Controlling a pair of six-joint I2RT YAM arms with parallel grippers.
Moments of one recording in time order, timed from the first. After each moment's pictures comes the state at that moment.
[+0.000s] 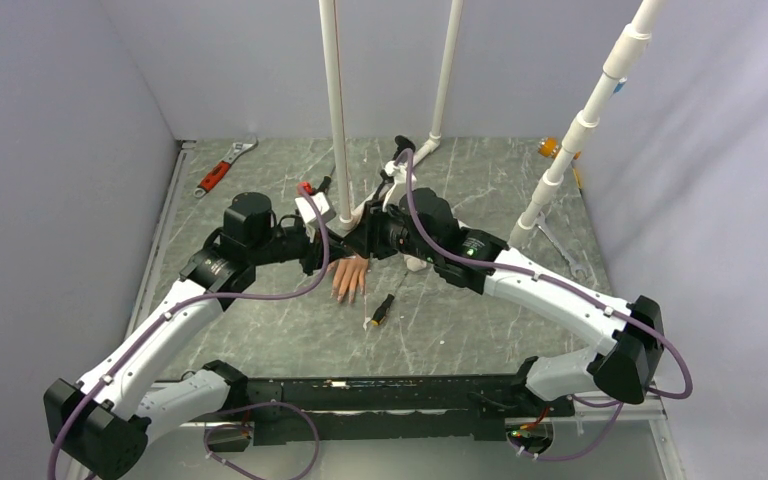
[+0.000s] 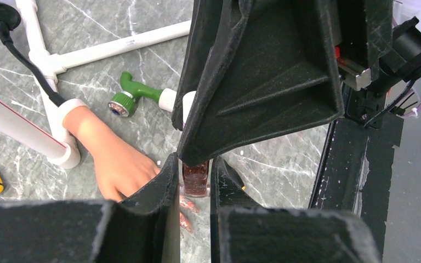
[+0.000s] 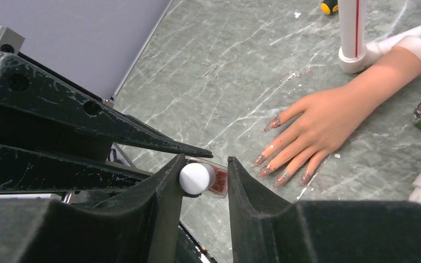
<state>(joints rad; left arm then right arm) -0.51 1.00 0.92 -0.26 0.64 0.14 0.93 1.34 1.21 -0.24 0.02 0.58</state>
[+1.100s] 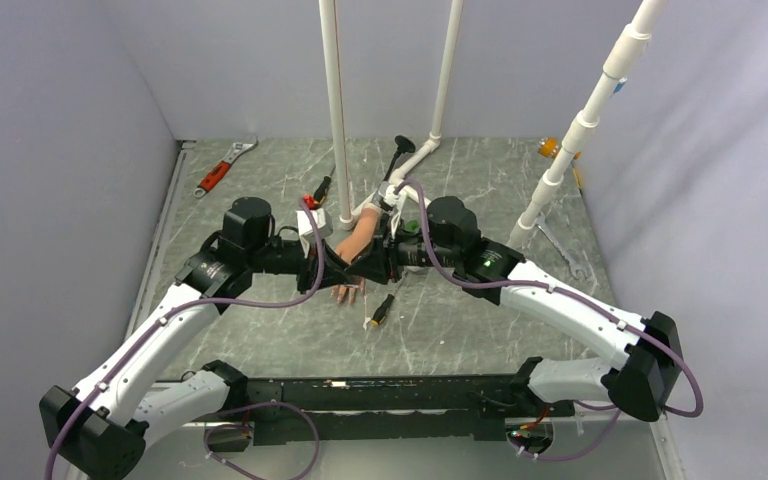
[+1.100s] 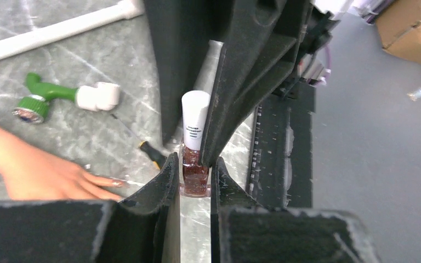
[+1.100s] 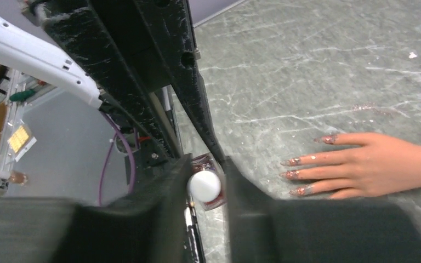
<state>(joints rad) -0.51 0.97 0.92 -0.38 0.89 0.14 0.86 1.23 1.02 -0.03 -0.52 0.25</state>
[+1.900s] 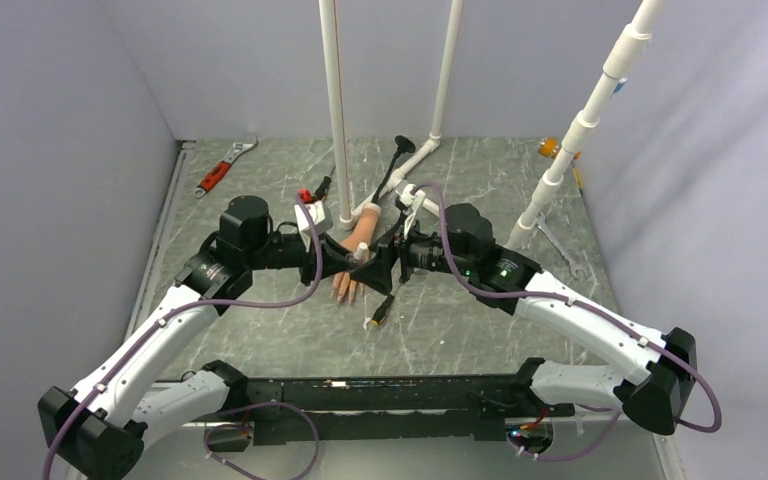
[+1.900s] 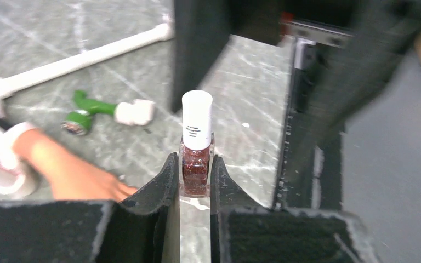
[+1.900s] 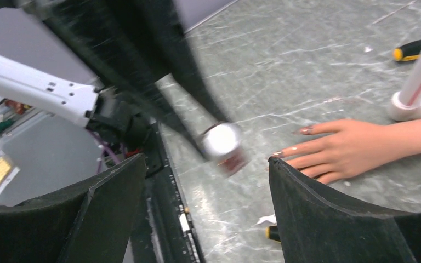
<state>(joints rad) -0.53 0.96 0.92 -0.30 0.84 0.12 0.86 1.13 0.99 -0.08 -0.37 0.27</state>
